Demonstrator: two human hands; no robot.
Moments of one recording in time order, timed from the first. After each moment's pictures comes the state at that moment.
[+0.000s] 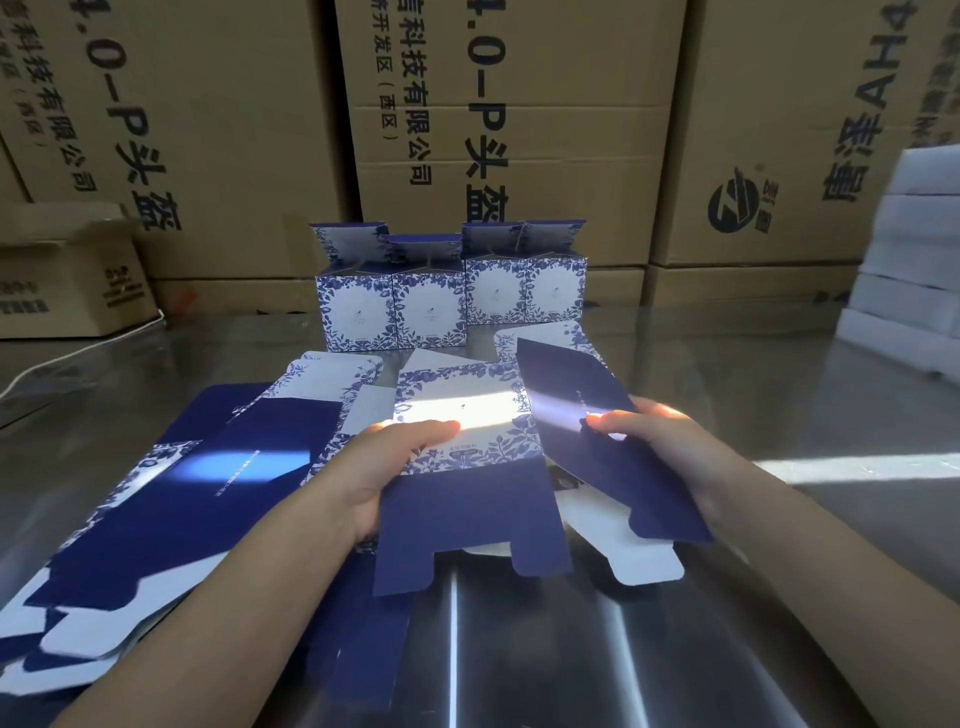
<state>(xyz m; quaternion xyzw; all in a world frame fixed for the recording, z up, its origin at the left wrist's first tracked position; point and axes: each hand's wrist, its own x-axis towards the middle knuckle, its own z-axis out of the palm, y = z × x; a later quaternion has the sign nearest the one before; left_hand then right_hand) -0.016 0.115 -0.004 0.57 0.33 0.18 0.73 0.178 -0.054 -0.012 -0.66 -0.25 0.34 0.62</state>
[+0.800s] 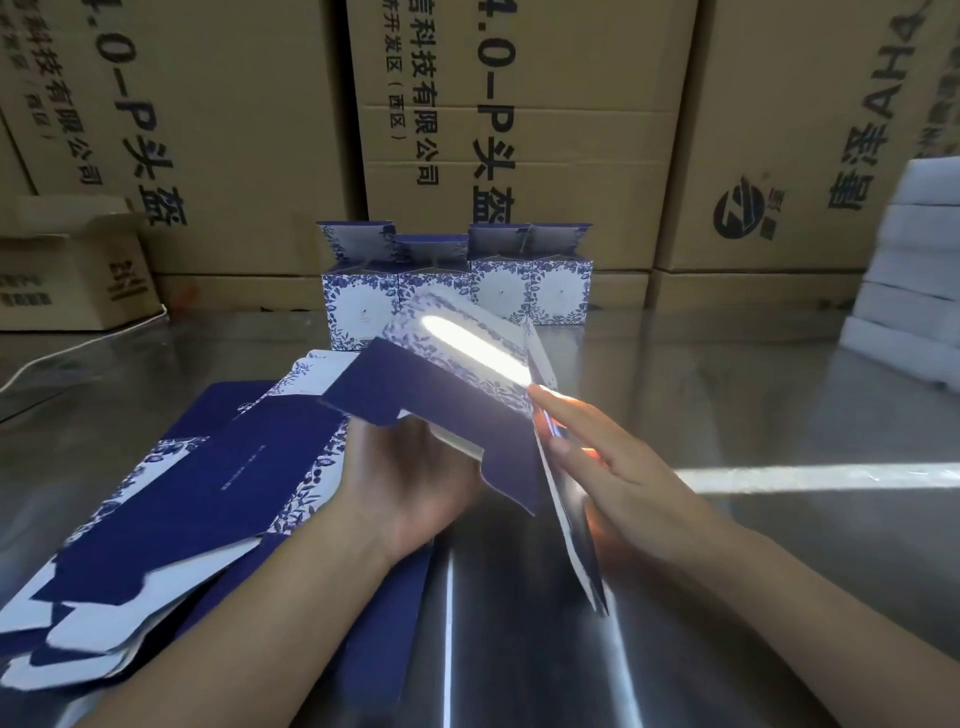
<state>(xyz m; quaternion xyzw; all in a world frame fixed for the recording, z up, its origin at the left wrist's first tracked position) -0.013 0.084 0.003 0.32 -0.10 0.20 0.92 0.125 -0.045 -0.018 -0.66 -0.59 0.07 0.46</state>
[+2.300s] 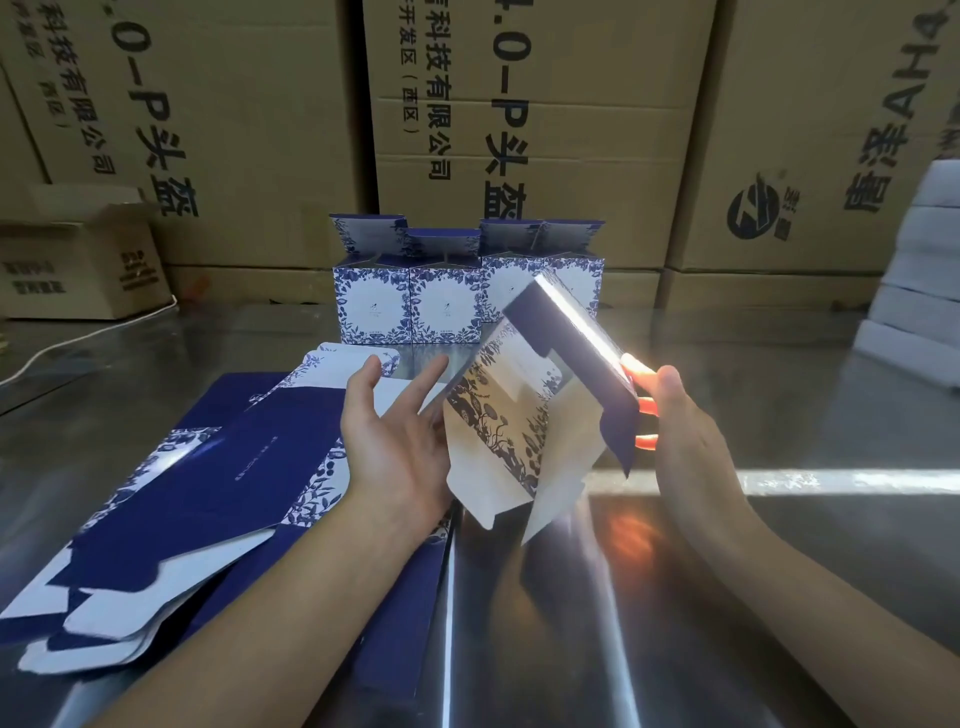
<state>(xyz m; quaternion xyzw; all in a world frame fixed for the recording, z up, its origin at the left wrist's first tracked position) -0.017 0.094 -0.002 0.32 0.12 0.34 0.88 0.135 -0.043 -0.015 -0.68 -0.34 0.05 0.65</state>
